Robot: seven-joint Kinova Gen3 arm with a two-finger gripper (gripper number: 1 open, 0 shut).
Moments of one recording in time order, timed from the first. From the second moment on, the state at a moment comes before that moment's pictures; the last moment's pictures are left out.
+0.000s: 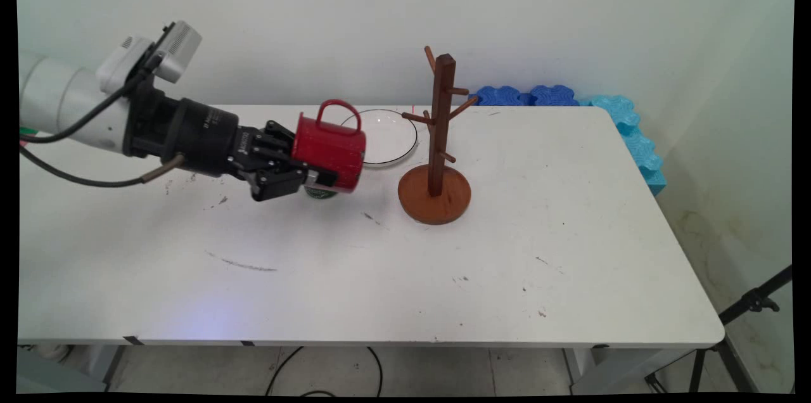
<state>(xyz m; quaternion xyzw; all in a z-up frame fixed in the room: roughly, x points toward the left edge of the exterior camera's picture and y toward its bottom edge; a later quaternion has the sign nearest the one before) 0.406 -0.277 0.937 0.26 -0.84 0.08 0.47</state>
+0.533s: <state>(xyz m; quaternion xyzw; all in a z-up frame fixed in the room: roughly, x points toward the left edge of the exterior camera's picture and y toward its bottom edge) 0.422 -0.285 0.957 0.25 -0.88 0.08 0.39</state>
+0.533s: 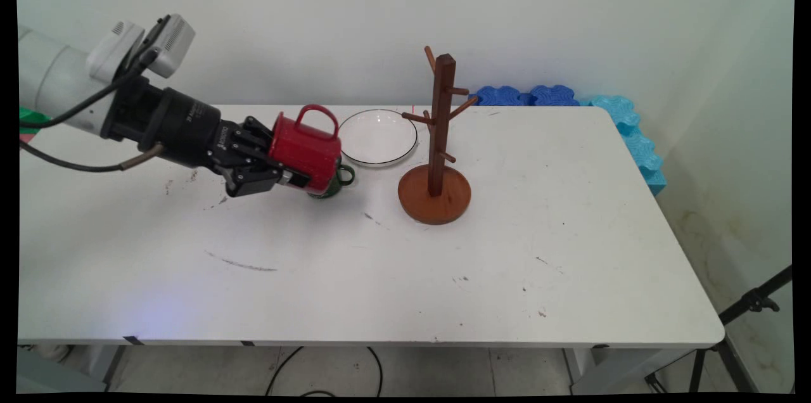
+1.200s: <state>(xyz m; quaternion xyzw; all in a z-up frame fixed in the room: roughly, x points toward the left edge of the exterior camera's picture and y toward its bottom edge) 0.411 -0.294 0.979 0.23 -0.93 0.07 0.27</state>
